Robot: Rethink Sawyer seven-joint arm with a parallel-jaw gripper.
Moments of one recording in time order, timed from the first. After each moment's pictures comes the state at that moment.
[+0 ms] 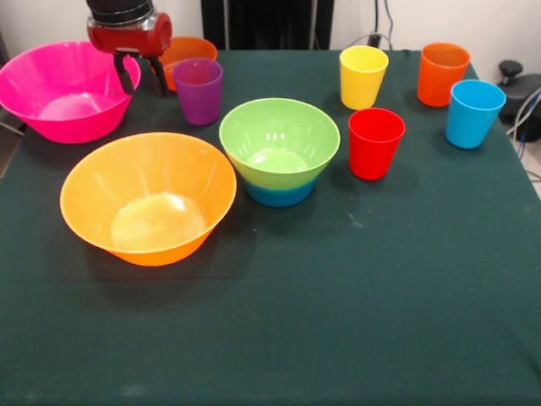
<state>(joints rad) -1.04 -0.61 0.51 1.87 -0.64 0.50 1.92</state>
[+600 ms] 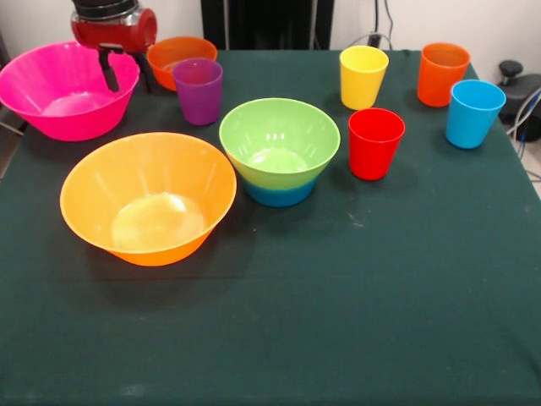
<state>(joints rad) -1.08 -0.63 0.53 1.87 -0.64 0.51 1.92</state>
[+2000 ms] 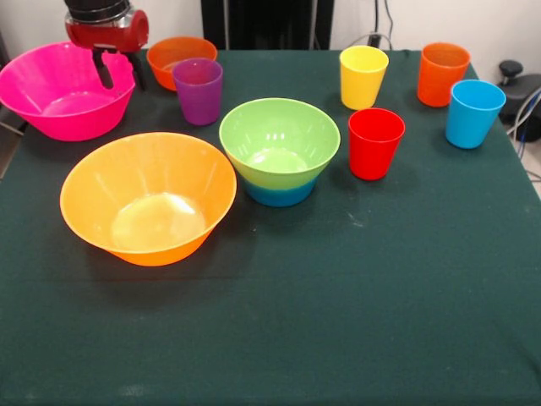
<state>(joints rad) -1.13 -0.59 0.55 1.86 -0.72 0.57 1.92</state>
